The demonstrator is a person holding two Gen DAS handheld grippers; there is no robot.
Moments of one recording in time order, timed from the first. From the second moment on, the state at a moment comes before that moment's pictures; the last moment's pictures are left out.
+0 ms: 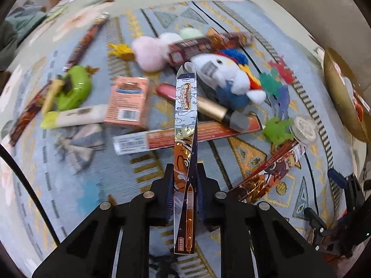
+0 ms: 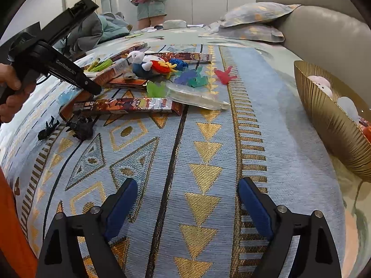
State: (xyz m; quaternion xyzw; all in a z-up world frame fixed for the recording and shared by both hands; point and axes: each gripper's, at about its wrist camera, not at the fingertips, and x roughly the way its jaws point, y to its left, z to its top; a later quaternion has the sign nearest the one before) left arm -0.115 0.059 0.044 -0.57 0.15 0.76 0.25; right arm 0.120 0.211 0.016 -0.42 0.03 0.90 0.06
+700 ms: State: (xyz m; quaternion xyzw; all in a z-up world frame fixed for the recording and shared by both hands) left arm -0.100 -0.020 0.140 -0.43 -0.03 0.87 0.24; right arm 0.003 0.100 0.025 -0.46 -0.34 0.82 -0.05
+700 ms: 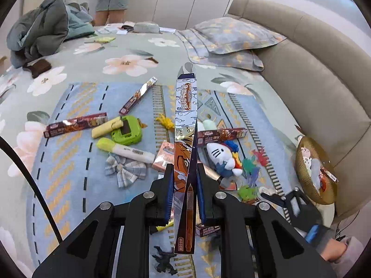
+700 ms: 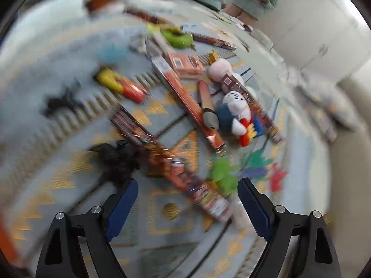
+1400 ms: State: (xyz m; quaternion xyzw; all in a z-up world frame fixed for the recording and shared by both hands) left arm -0.098 -0.047 0.139 -0.42 -0.07 0.86 0.27; right arm 0.047 0.183 0.083 -0.50 0.18 0.85 -0.02
